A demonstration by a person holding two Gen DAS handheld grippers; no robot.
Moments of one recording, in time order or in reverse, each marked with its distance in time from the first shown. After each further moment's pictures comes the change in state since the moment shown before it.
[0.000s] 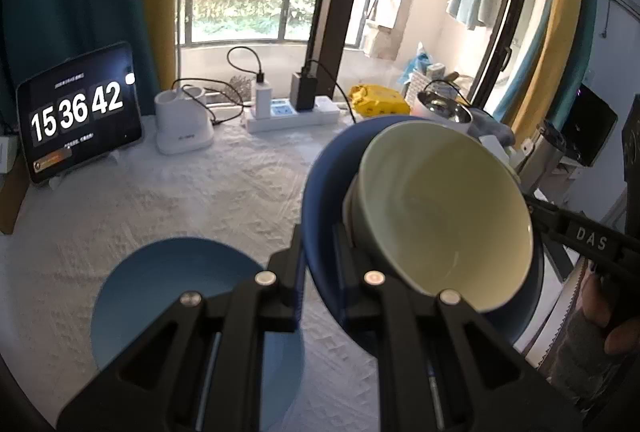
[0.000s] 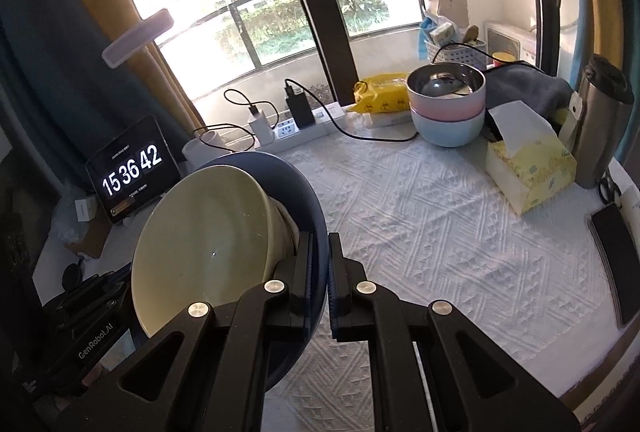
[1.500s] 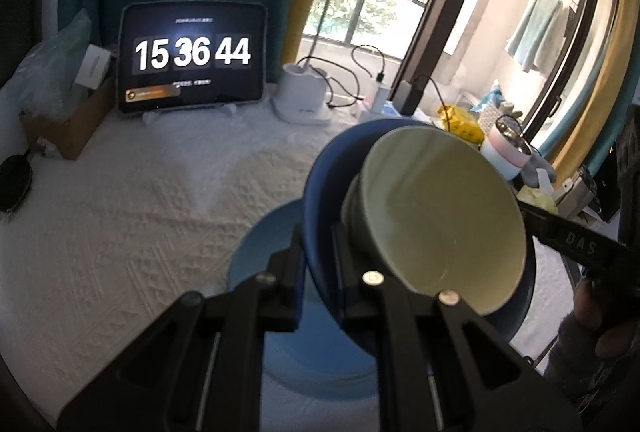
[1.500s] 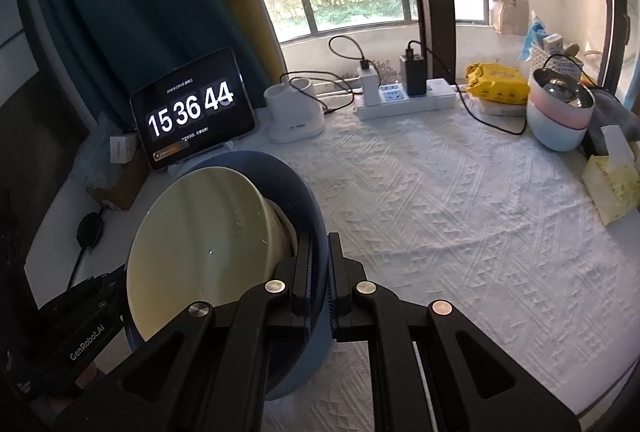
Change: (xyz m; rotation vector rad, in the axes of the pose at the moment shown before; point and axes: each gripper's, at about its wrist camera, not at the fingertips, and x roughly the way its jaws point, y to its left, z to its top) left arm -0.053 0.134 -0.049 -0.210 -0.025 0.108; right arm 0.051 0.140 -0.030 -0.171 0.103 0.084
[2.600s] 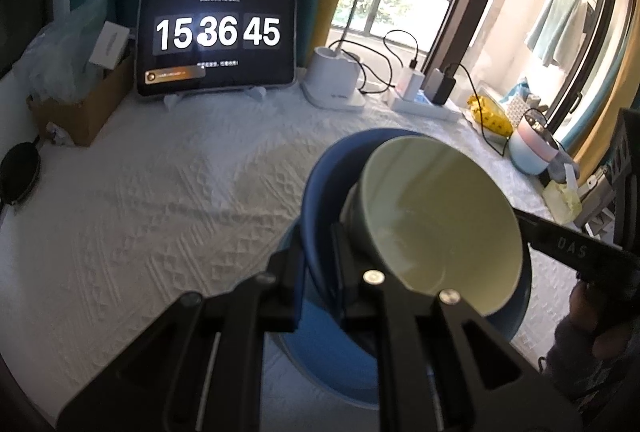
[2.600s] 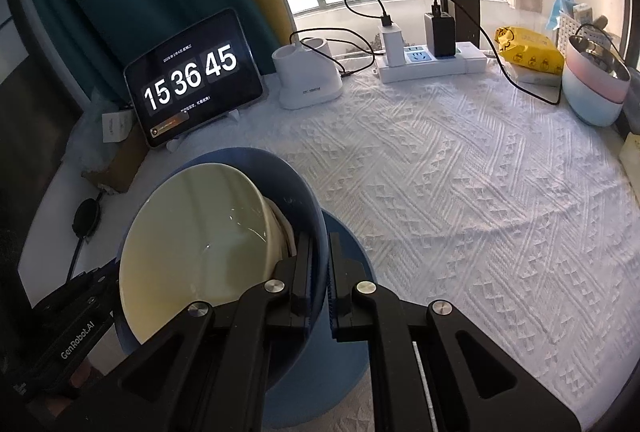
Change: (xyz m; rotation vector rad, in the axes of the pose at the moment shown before) left arm 0.021 0.026 -0.006 -0.017 0.037 0.061; right arm 0.052 0.009 -0.009 0.015 0.092 0.040
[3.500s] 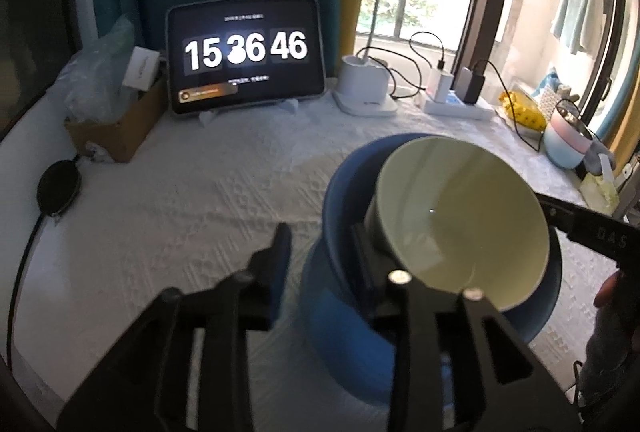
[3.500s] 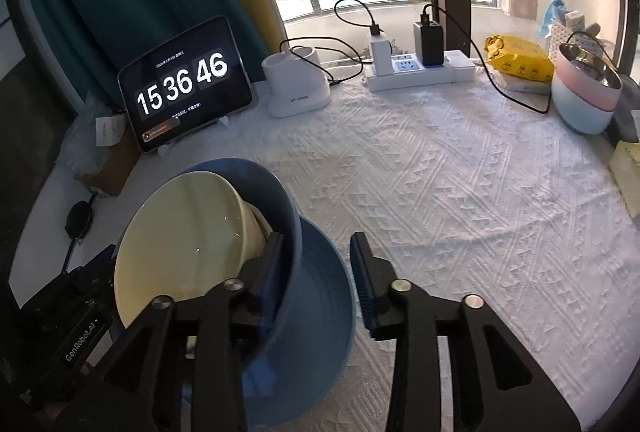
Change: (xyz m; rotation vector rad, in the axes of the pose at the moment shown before) left arm -0.006 -0.008 -0.005 0.047 -0.049 0.180; right arm -0.006 -0.007 0.001 -0.010 -0.024 -0.035
